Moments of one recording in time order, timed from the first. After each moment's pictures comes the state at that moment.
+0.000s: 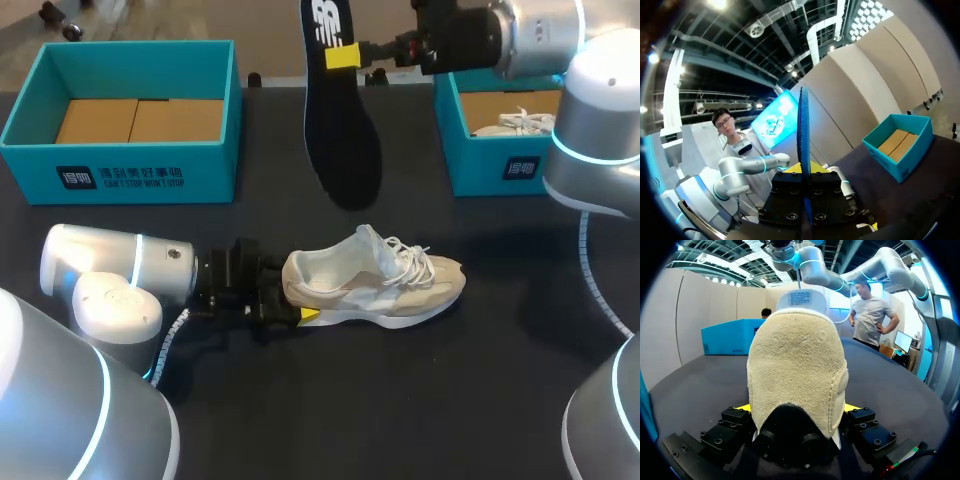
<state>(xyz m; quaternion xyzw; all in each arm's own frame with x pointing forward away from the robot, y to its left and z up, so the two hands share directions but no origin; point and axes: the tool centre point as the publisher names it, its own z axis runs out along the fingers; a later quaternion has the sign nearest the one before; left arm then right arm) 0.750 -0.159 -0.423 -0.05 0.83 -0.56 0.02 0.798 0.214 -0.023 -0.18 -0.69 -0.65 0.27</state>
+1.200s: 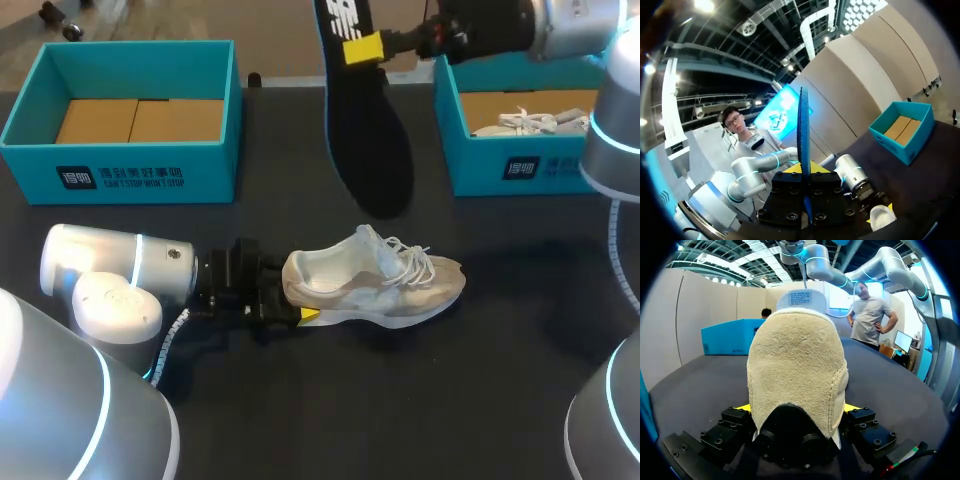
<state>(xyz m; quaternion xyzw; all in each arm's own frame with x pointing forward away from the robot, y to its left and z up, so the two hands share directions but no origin) 0.750 -0.159 -0.423 -0.05 0.83 -0.56 0.02 0.752 0.190 0.006 -0.20 -0.71 -0.61 0.30</state>
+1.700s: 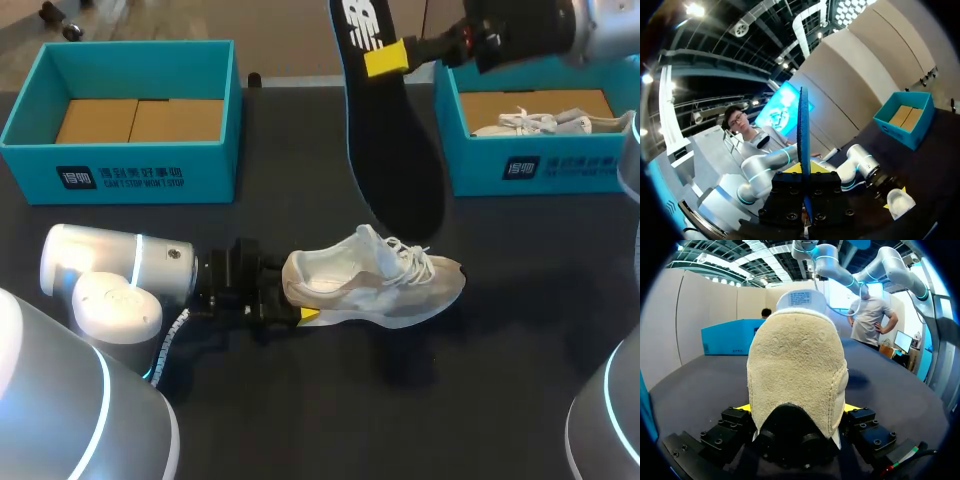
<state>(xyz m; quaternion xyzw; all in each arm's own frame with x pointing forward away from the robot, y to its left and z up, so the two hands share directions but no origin) 0.750 -0.159 -0.423 -0.05 0.83 -0.56 0.02 0.695 0.181 0.032 -0.22 -0.71 -0.59 0.32</state>
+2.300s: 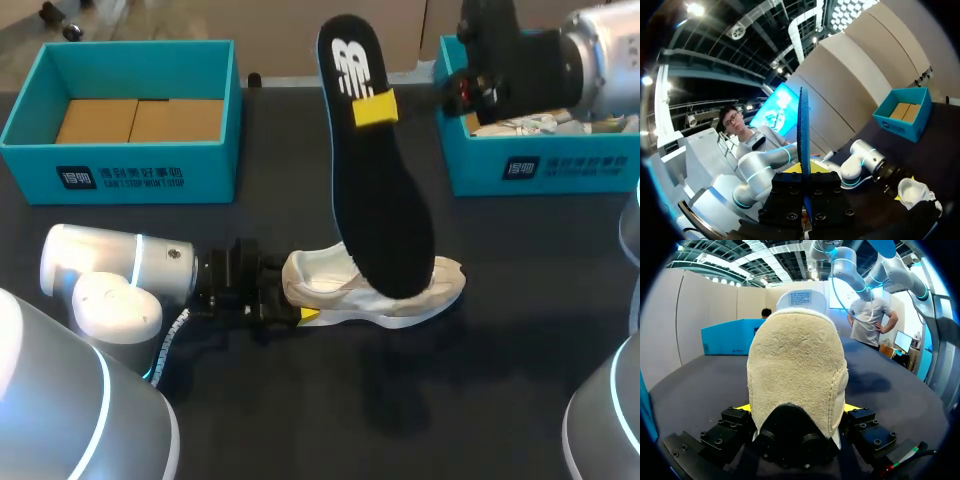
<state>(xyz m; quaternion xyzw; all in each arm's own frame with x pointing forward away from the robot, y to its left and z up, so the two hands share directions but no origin) 0.750 -0.159 -0.423 -0.05 0.83 -0.56 0.02 0.635 0.194 0.022 -0.25 -0.70 -0.60 0.29</state>
